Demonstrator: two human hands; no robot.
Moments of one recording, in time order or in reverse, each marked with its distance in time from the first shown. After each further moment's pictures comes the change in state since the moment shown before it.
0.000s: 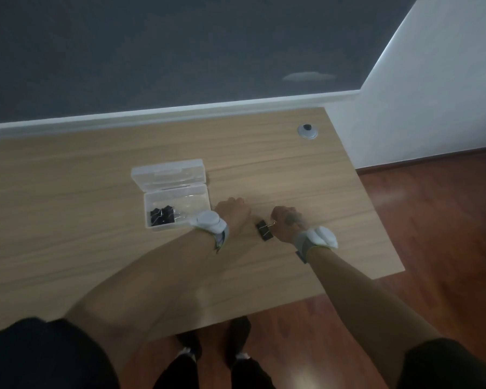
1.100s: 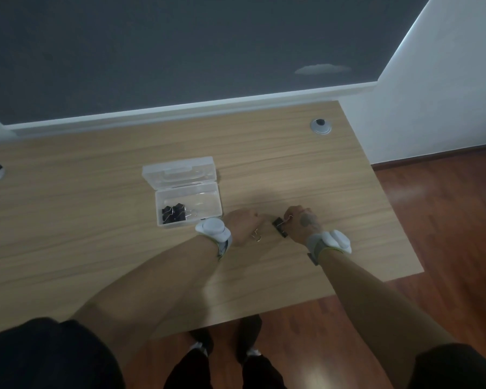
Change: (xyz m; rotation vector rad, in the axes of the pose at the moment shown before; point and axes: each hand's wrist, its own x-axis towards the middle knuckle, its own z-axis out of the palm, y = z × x) left_hand -0.008 -0.012 0.026 -0.114 -0.032 0.241; right_hand 0.005 0.008 0.015 0.163 0.092 0.067
